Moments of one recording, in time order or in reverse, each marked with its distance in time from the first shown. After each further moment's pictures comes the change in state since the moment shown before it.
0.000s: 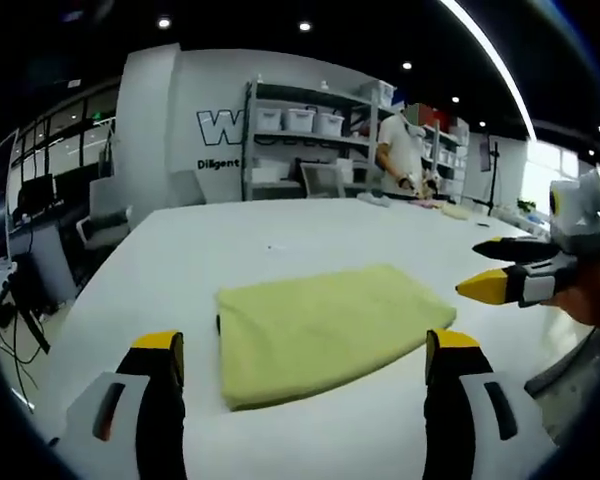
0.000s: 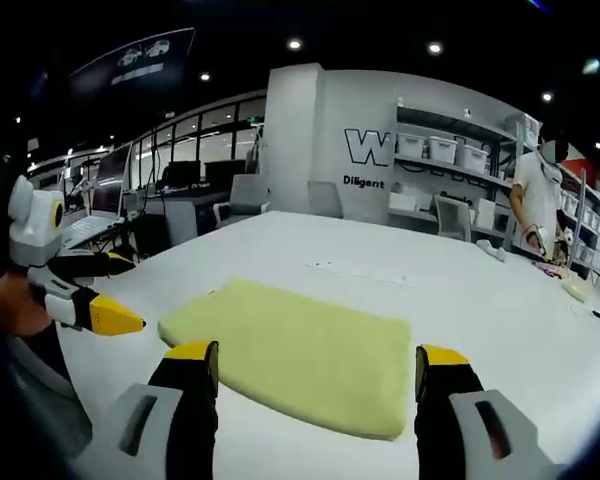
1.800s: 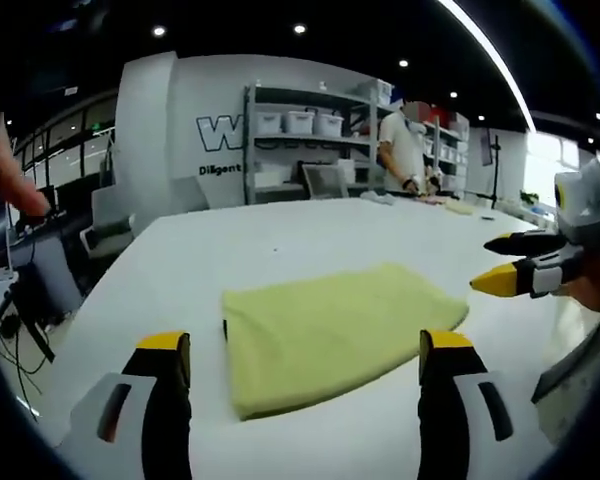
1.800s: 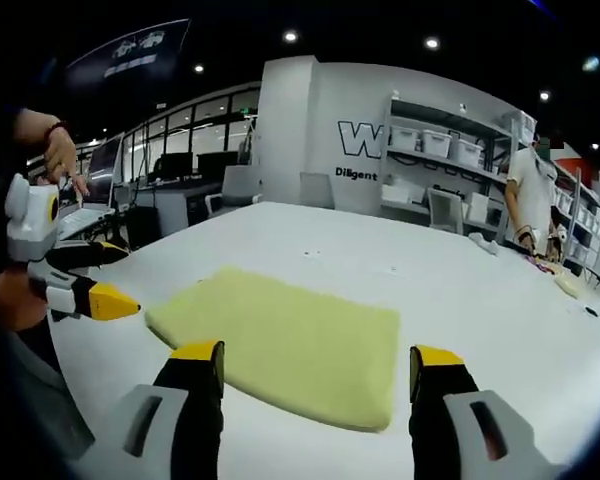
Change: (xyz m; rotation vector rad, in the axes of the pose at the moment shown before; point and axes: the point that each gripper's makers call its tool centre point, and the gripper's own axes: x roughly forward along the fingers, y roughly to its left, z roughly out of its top) left arm 0.015 0.015 0.003 0.038 -0.007 0.031; right arm 0.003 -0.023 -0.010 0.000 0.047 -0.033
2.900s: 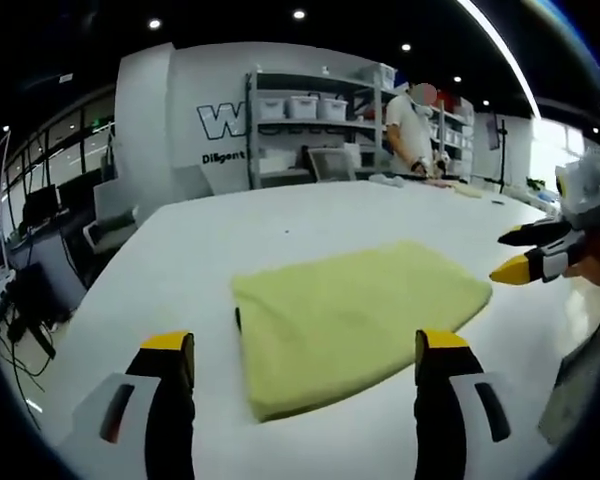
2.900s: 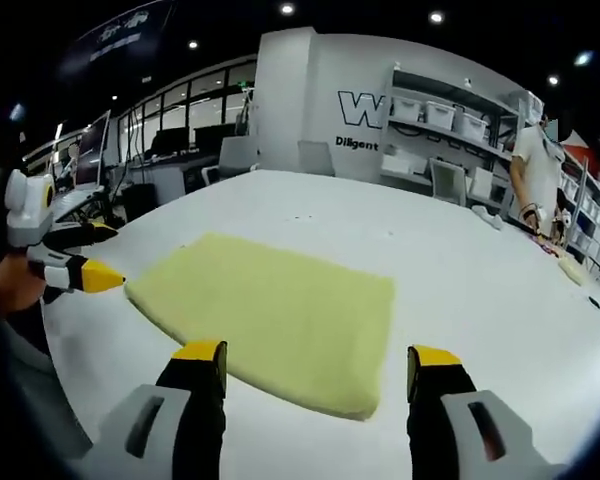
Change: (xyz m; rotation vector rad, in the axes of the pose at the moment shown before) left arm 0.020 0.013 -0.031 0.018 0.091 0.007; right arm 0.021 -0.014 -0.046 0.007 0.177 0.018
